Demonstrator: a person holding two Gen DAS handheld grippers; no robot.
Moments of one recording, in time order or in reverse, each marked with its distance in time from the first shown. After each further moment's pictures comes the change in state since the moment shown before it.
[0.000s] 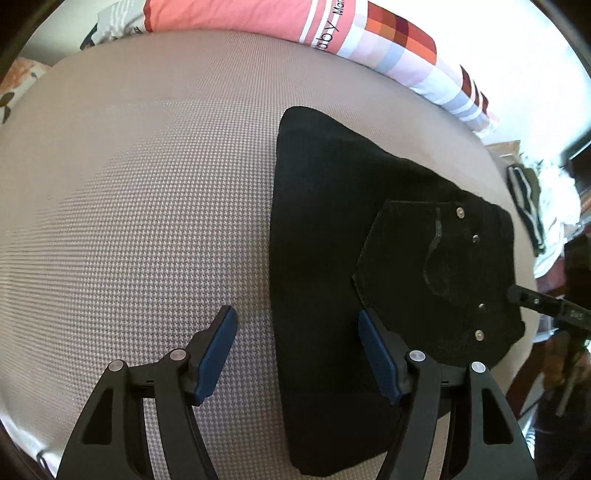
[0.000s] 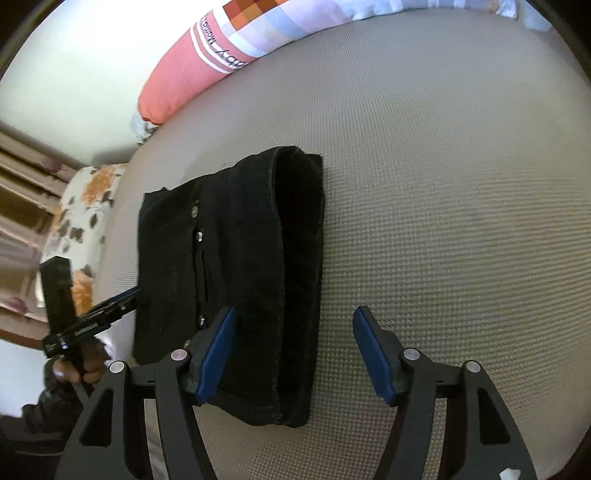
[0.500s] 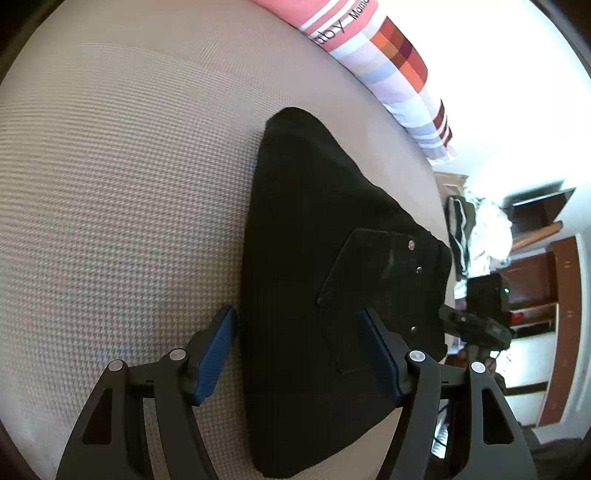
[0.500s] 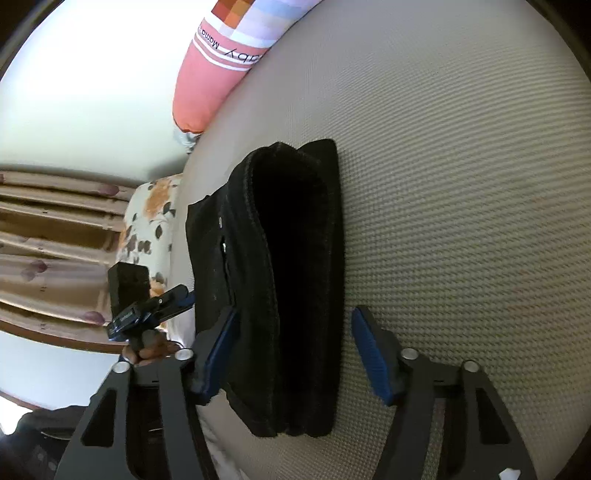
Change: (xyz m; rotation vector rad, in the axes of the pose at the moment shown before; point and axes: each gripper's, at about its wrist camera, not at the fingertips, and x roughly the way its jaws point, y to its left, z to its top) left arm 0.005 0.037 0.018 -0.162 0.081 -0.353; right arm 0.024 -0.037 0.013 0.117 0.084 0.335
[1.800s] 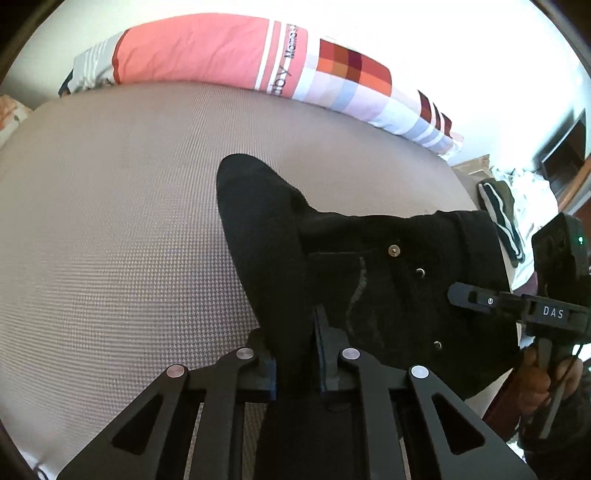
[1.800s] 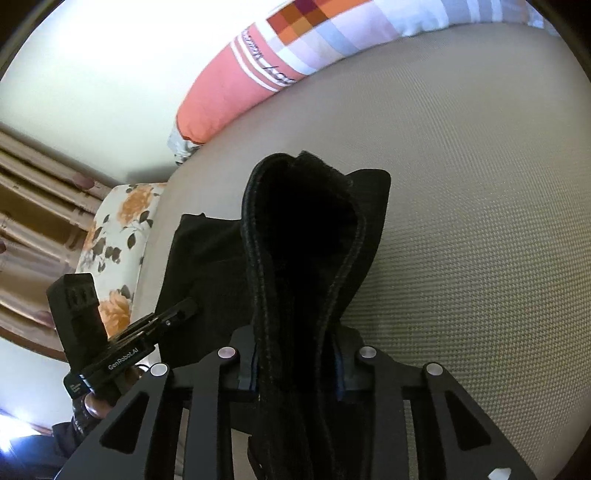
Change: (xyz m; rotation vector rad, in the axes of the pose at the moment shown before) left arm -0.012 -0.072 -0.025 0.263 -0.214 0.296; right arm 0.015 0.093 -0.005 -0.128 -0.162 -0.219
